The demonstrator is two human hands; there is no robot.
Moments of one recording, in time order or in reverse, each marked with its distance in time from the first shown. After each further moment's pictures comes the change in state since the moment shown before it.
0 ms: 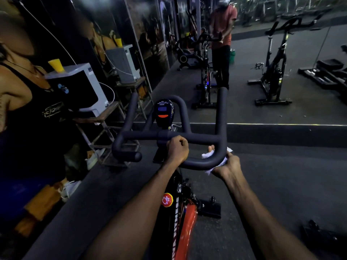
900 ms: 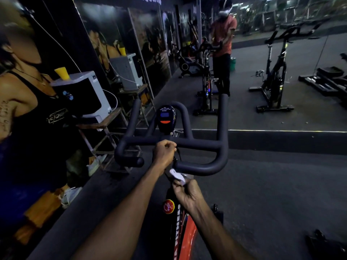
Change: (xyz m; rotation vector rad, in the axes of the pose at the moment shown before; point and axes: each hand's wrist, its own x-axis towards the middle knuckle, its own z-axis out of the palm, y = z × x) left_hand 0.021 -0.033 -0.032 -0.289 0.029 -0.072; right_hand -0.023 0.129 0.006 0.014 -0.132 0.163
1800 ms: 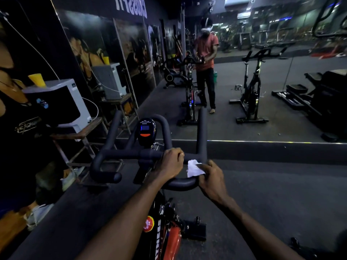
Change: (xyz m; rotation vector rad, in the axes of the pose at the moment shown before) left_hand -0.009 0.038 0.063 0.497 -0.231 0.462; right_hand -0.018 -0.145 -0.023 -1.906 0.174 -1.219
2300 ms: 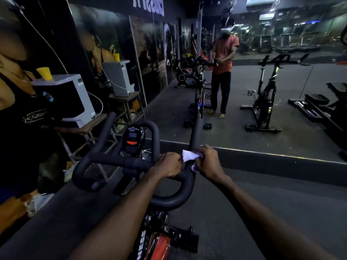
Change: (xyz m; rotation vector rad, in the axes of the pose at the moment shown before) left_hand 0.061 0.039 0.014 0.347 -0.268 -0.130; right_hand 0.134 0.045 -0.023 0.051 -0.197 -0.144
